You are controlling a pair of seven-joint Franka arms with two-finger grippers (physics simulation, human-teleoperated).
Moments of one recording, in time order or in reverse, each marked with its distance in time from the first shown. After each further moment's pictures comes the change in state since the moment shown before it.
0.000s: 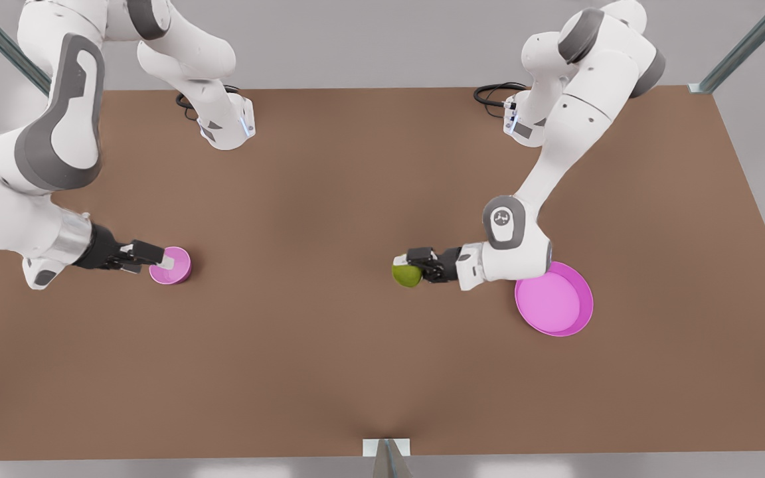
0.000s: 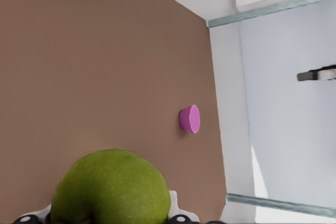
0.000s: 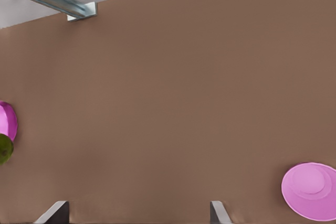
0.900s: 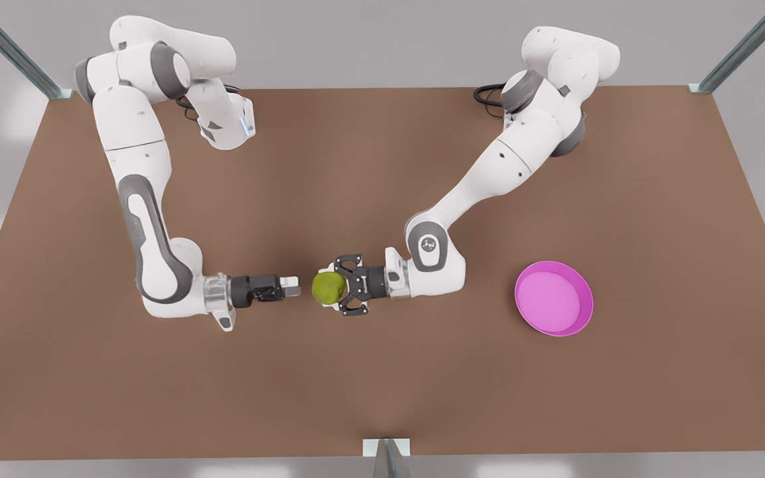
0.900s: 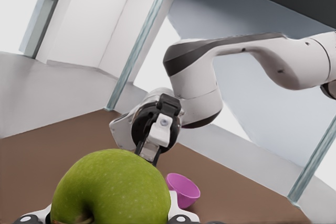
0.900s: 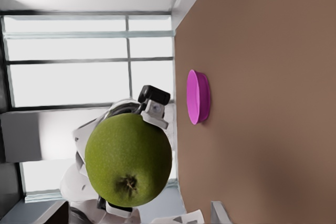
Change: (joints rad) left arm -0.310 0.475 -0.030 0.612 -0.288 0.179 1.158; right arm 0.097 0.386 0.103 -0.237 0.956 0.087 -0.717
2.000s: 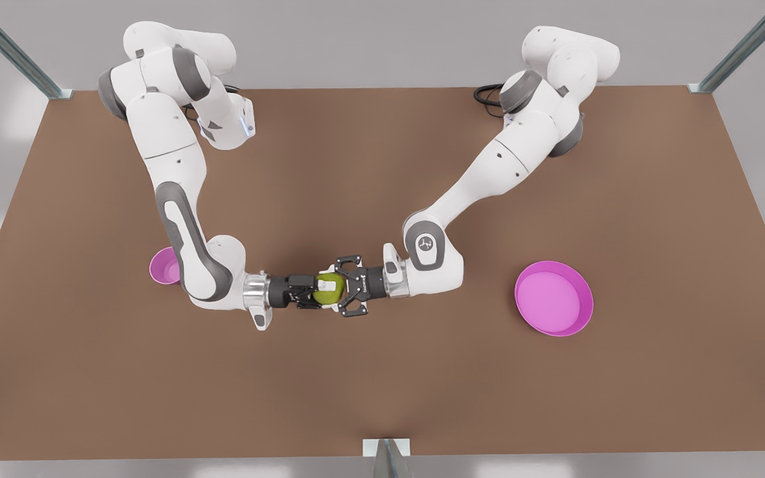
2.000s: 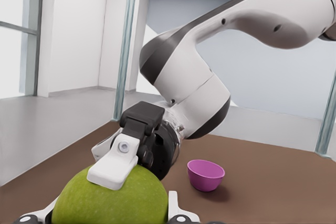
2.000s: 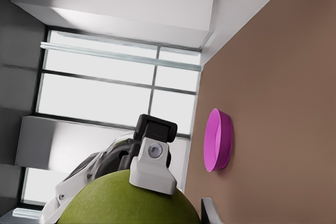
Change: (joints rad) left arm -0.008 0.003 0.000 0.000 -0.003 0.036 0.293; right arm 0.138 0.039 0.000 0.006 0.260 0.136 -0.267
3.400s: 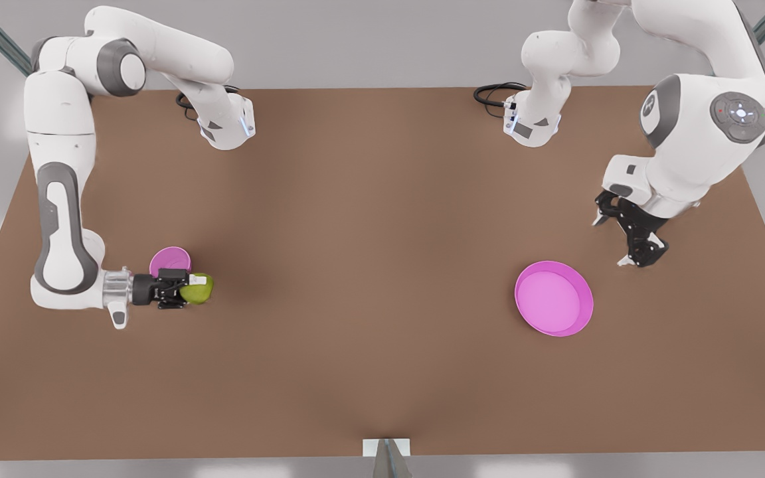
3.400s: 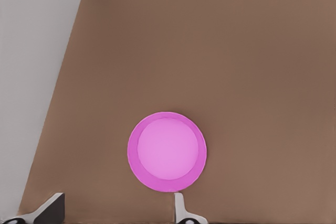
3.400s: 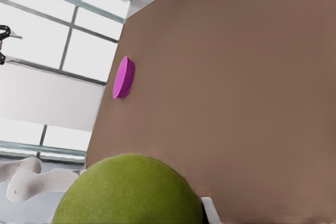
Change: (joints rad) left arm 0.232 -0.996 0.567 -0.447 1.458 -0.798 -0.947; right arm -0.516 -0.110 -0.002 -0.029 -0.806 -0.194 -0.046
